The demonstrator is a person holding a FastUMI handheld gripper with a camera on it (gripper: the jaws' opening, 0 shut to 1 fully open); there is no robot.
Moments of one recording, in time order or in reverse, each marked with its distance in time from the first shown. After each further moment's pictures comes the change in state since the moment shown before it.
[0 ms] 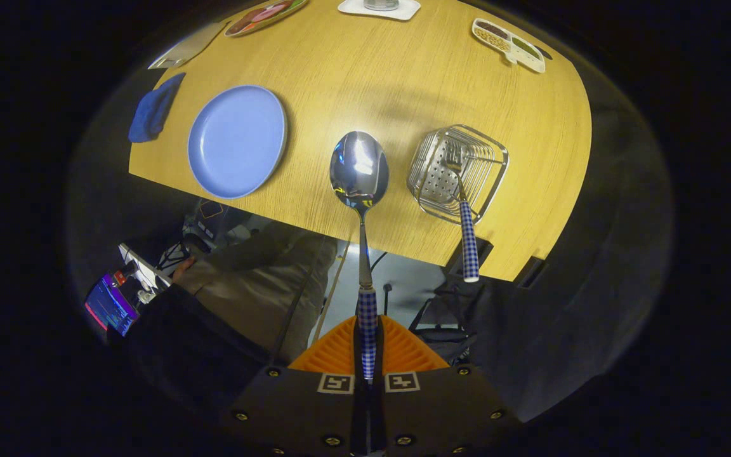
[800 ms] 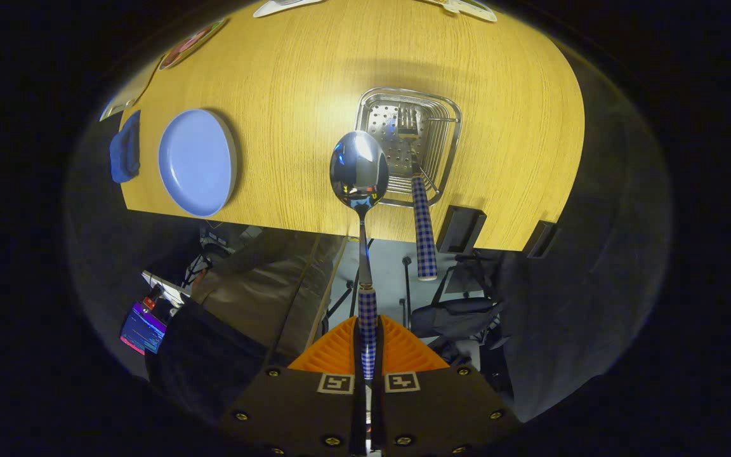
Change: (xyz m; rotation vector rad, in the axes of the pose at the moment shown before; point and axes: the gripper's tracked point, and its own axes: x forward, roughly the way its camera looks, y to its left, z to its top) arm 0.009 -0.042 0.014 0.199 0.124 0.119
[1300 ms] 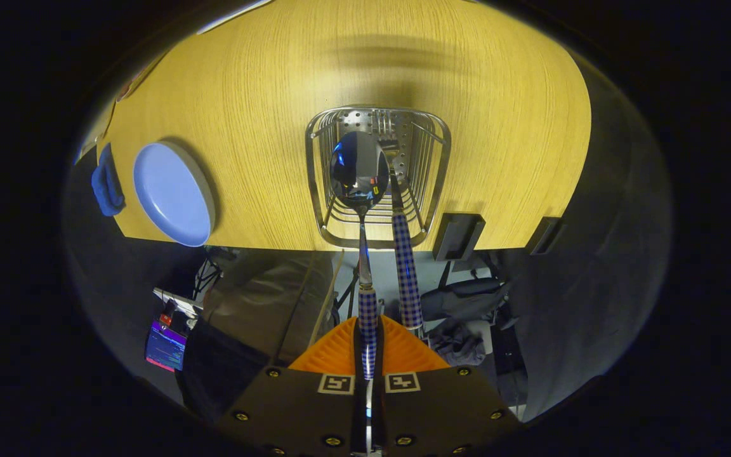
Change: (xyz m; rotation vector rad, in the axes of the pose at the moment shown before) arm 0.017 -0.010 0.036 0.079 0.132 -0.013
